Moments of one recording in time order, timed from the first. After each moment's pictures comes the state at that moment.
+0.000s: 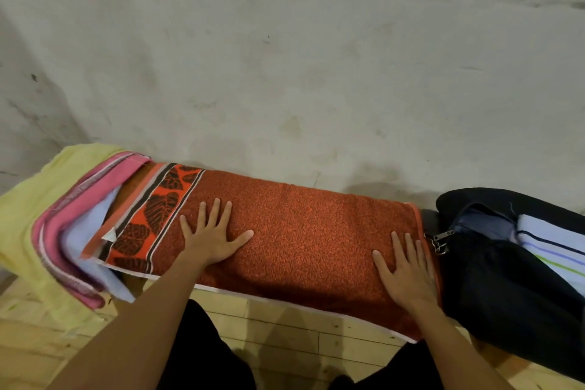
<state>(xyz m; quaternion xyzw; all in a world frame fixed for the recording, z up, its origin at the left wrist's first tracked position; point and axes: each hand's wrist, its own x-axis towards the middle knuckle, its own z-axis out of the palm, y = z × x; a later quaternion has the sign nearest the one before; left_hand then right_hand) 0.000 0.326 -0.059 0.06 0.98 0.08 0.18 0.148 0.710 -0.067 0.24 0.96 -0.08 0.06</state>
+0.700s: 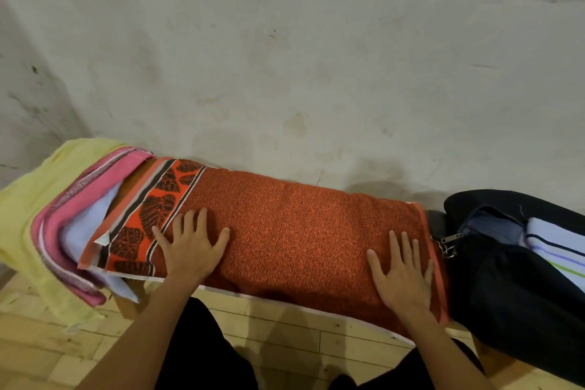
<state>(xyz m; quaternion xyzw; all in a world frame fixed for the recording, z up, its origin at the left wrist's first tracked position) 0.030 0.298 -0.070 -0.03 0.99 0.10 -0.03 0.146 0.680 -0.065 0.25 0.96 -0.10 0.02</state>
